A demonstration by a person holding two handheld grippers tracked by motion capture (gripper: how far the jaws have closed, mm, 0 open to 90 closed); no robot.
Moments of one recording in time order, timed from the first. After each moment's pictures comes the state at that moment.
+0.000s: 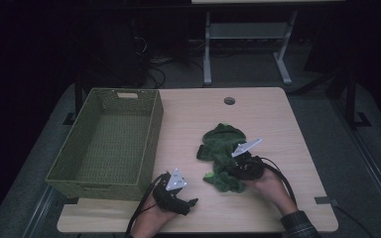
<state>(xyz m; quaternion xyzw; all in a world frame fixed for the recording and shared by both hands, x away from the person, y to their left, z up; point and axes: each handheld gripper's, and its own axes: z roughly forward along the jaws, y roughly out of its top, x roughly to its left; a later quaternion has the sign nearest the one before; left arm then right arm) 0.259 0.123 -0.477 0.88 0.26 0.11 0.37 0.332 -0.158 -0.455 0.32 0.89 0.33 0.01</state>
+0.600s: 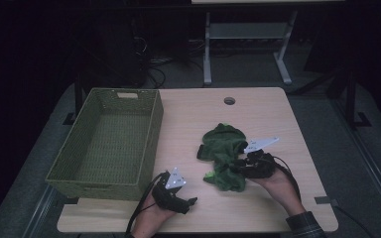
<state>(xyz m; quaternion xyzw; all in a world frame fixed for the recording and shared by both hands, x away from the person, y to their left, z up) 0.263 0.124 -0.475 0.88 0.27 0.11 0.37 0.322 -0.183 -0.431 0.33 0.86 0.38 0.06</state>
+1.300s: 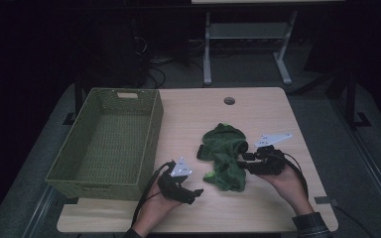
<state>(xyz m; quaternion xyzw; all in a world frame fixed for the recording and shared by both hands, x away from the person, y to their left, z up) 0.283 0.106 -0.449 0.88 0.26 0.08 0.38 0.322 -0.203 -0.415 0.35 0.84 0.40 0.08</state>
